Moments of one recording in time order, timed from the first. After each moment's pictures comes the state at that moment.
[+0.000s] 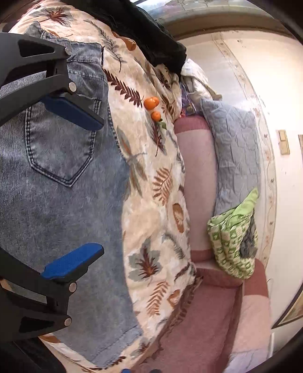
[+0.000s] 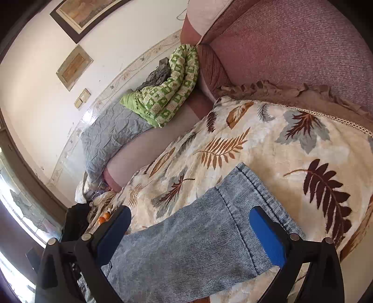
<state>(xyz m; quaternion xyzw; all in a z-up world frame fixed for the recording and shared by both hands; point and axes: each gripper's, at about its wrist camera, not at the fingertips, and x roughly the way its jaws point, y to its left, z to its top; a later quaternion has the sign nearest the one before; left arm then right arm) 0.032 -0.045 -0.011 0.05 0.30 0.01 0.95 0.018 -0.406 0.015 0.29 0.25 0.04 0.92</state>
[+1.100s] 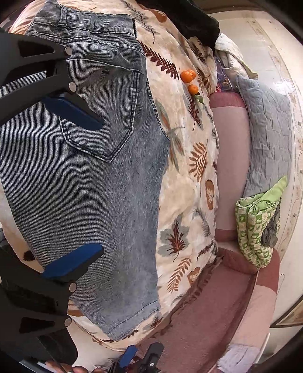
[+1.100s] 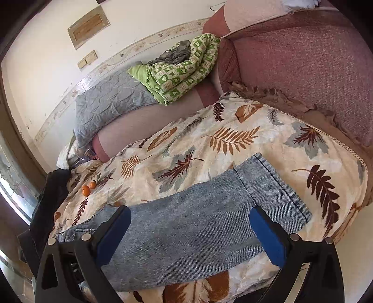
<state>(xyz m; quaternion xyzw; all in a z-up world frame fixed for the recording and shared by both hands) 0.028 -0.032 -0.023 -0.02 0.39 -0.07 0.92 0.014 -0.336 0.030 0.19 0.33 0.02 0.92</state>
